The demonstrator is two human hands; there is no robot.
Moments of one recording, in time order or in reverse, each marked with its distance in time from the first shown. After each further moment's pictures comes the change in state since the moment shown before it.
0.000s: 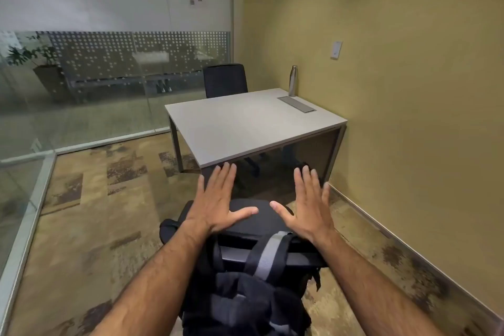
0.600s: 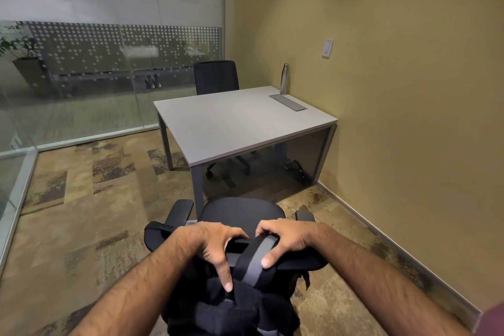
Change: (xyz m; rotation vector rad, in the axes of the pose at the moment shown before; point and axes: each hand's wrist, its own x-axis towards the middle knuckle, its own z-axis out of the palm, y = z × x) left_hand -0.014 0.017 -0.003 -0.178 -0.868 0.123; right_hand -0.002 -0.008 -0.026 0.281 -0.966 -0.262
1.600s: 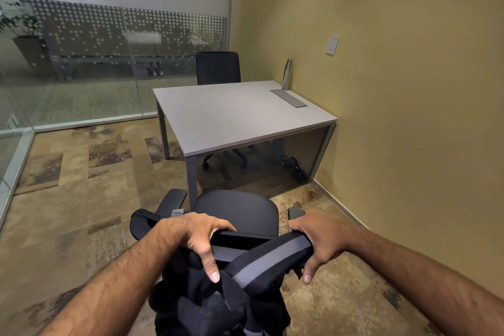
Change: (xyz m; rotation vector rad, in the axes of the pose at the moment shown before) left_hand -0.002 -0.001 0.001 -0.127 0.032 0.022; right_hand -0.062 0.054 -0.020 -0.374 0.151 -0.204
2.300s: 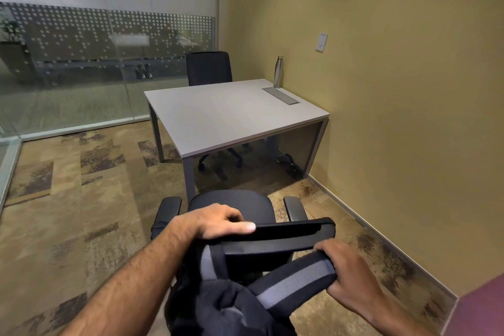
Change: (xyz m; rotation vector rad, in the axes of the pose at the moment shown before) left_hand 0.011 0.007 0.006 -0.040 0.185 0.071; right_hand -0.069 -0.053 0.099 0.091 0.719 0.342
